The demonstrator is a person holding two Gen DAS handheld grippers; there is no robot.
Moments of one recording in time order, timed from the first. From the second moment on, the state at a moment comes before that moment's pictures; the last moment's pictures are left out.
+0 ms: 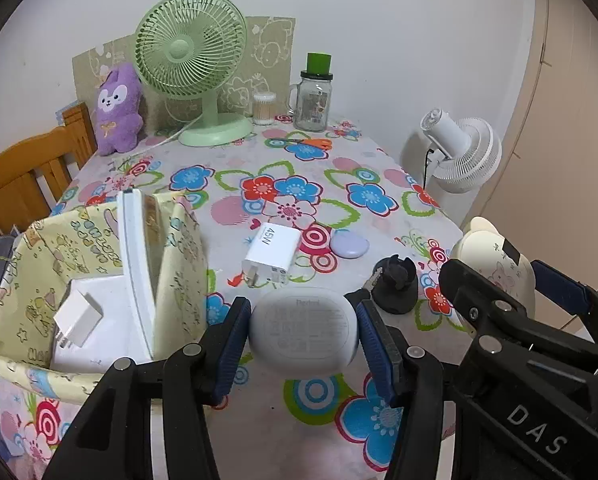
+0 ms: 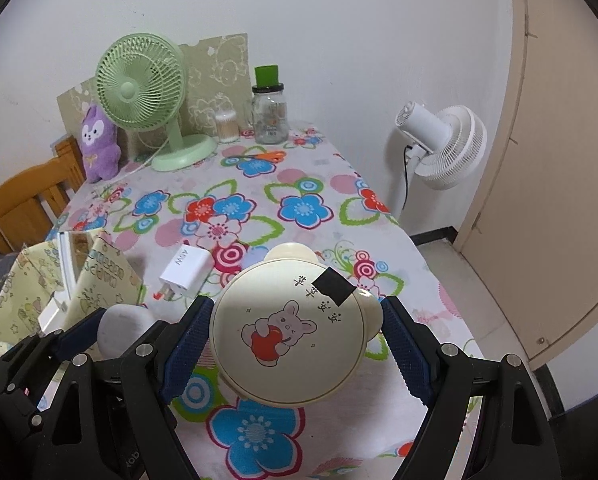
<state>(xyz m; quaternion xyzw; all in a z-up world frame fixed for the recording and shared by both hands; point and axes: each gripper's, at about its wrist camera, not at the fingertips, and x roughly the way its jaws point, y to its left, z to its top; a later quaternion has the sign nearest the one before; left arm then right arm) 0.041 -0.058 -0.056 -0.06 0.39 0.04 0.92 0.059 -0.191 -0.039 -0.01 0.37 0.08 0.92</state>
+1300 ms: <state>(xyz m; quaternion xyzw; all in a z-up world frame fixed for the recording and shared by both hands) 0.036 0.009 -0.035 -0.06 0.38 0.06 0.92 0.064 -0.115 -0.017 -0.03 0.36 0.14 0.92</state>
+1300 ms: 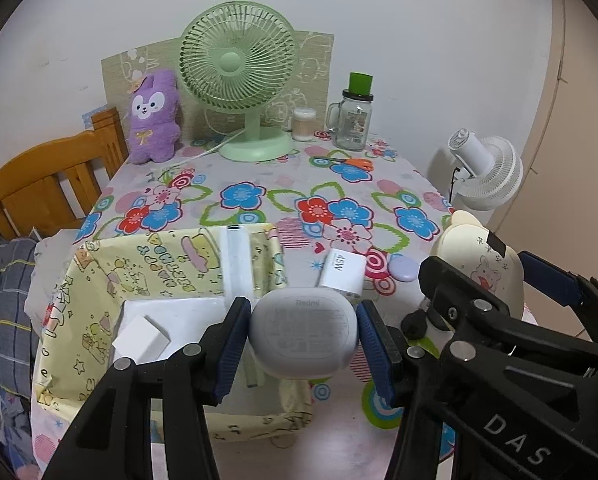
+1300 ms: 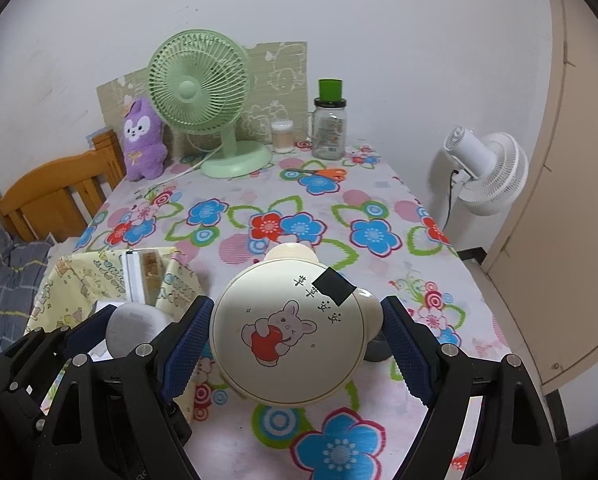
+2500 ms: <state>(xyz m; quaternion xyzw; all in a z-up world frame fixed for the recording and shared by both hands) 0.029 0.088 -0.049 -0.07 0.40 0.12 0.91 0.069 -0.012 -0.029 -0.10 0.38 0.22 0.89</state>
